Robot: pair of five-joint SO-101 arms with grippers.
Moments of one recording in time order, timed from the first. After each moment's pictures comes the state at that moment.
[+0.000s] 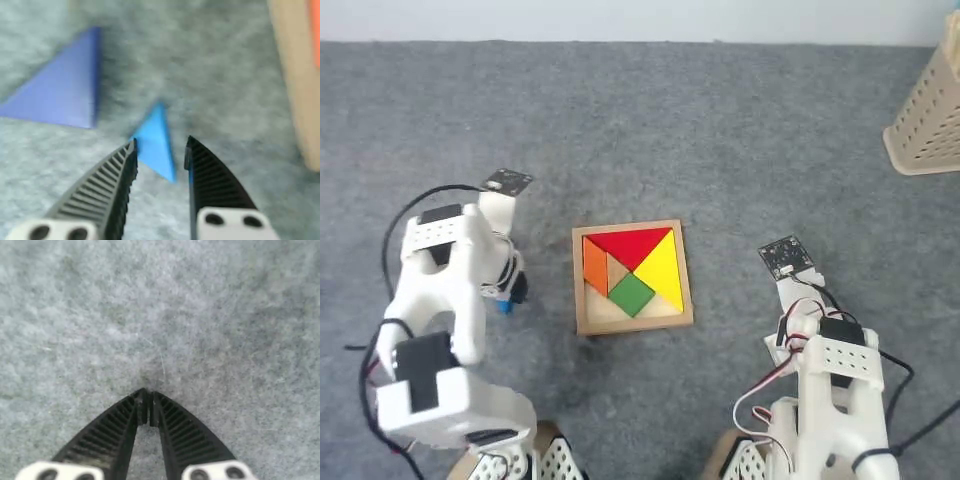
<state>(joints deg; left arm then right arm) -21.6 4.3 36.7 65.7 -27.2 8.0 -45.3 78.7 53.0 32.8</state>
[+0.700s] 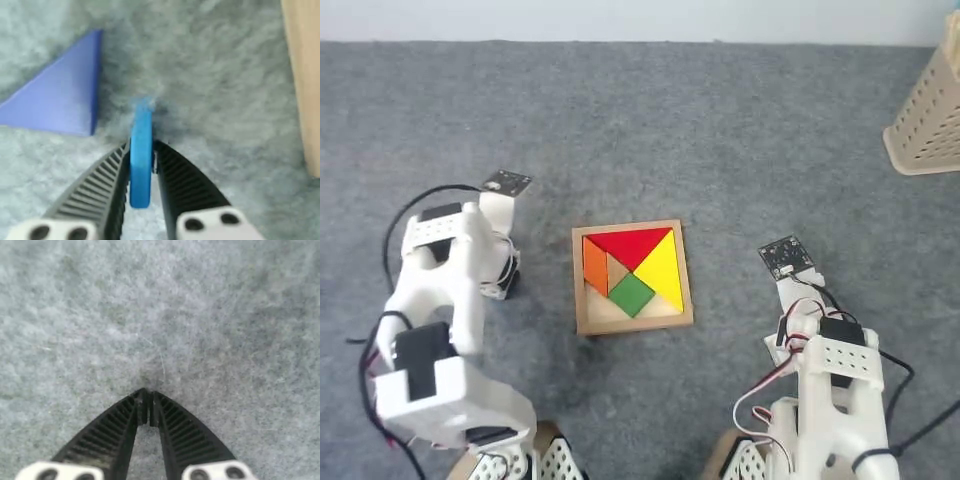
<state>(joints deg) -21.2 5.8 33.8 67.8 -27.0 8.0 -45.3 78.7 53.0 32.8</state>
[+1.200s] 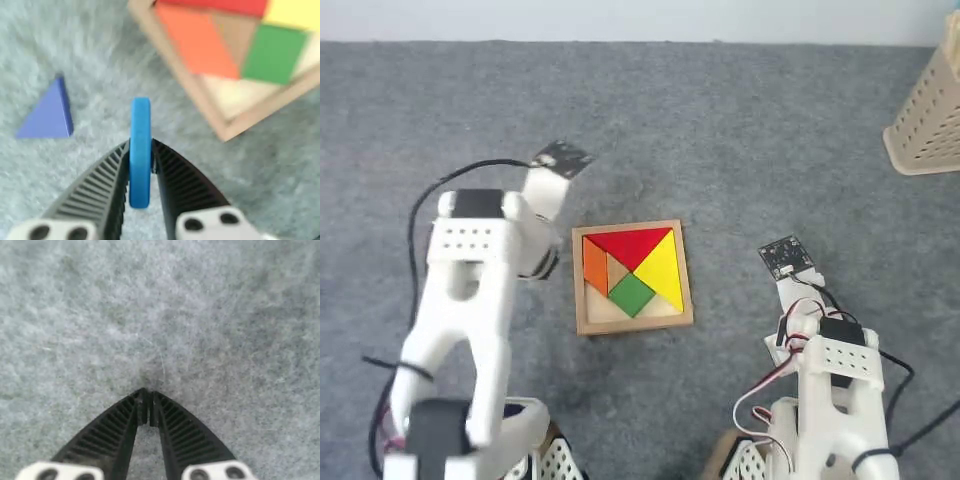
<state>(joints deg) -2.4 -18.3 30.7 84.3 -23.6 8.0 -45.3 78.7 53.0 32.8</state>
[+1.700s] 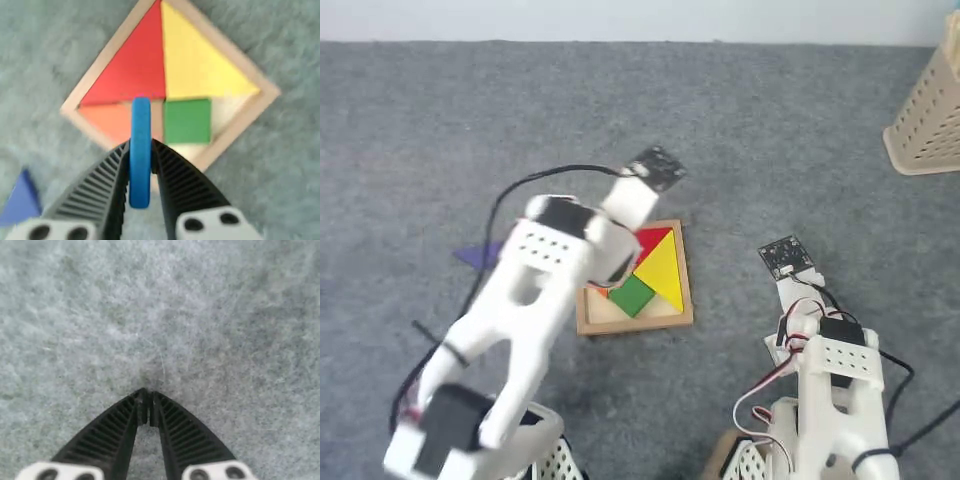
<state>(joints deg) 17.8 -11.4 30.7 71.3 -14.9 8.0 -45.3 78.7 53.0 32.8</state>
